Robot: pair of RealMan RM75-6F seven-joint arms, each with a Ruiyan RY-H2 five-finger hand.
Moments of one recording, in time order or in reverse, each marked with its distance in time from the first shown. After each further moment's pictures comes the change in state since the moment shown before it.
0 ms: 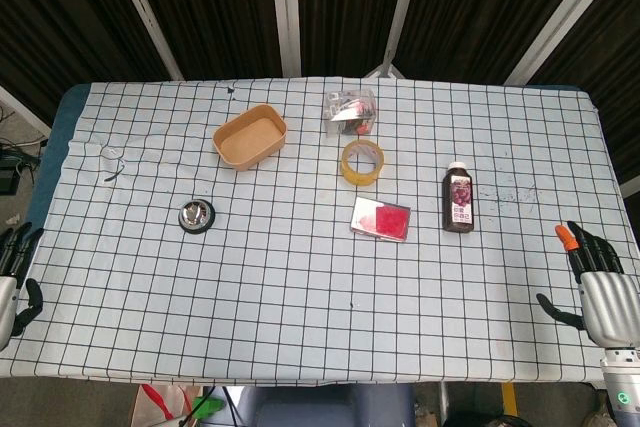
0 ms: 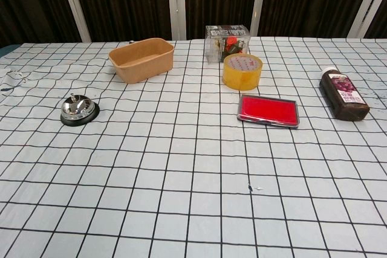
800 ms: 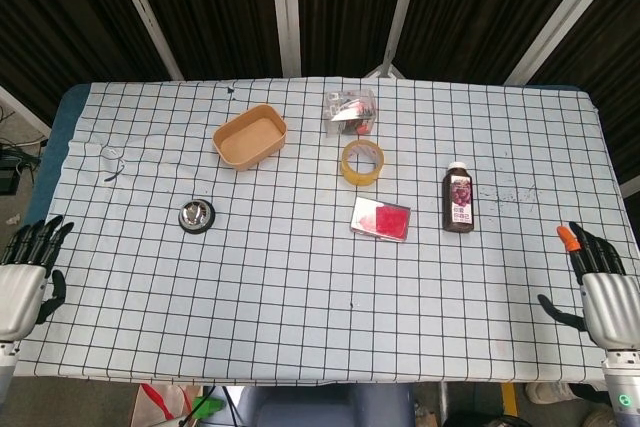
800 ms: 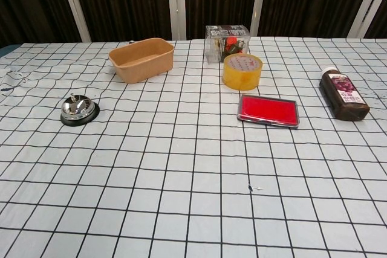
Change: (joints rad) left arm -0.083 -0.031 -0.026 0.026 -0.003 -0.117 0.030; right arm -0.008 0.006 -0.002 -0.008 -0.004 0.017 0.001
